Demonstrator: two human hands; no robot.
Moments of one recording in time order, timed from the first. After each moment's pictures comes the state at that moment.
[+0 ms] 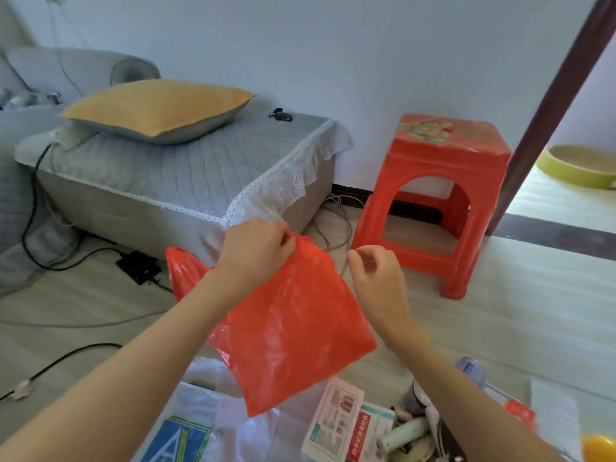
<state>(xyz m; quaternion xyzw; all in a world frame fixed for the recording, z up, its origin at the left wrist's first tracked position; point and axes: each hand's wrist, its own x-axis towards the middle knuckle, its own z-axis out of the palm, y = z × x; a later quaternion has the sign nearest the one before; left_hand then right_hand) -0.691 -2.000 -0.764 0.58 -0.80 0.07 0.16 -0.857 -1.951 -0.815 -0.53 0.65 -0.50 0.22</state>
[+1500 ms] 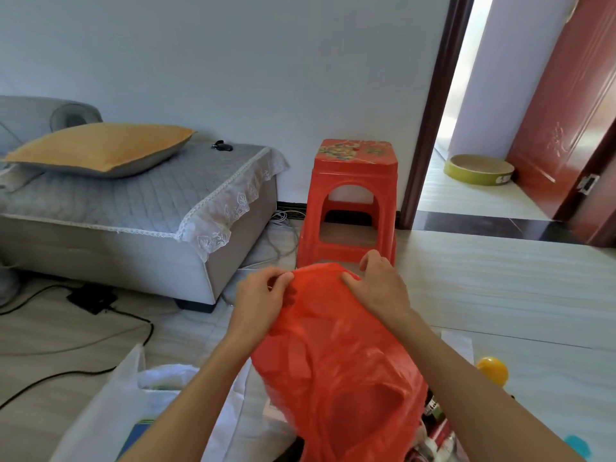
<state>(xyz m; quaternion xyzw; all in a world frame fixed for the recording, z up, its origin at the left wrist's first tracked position) -0.759 -1.844 -0.772 0.52 -0.70 -0.28 0.40 -0.939 -1.815 -0.768 -0.51 0.81 -0.27 0.11</state>
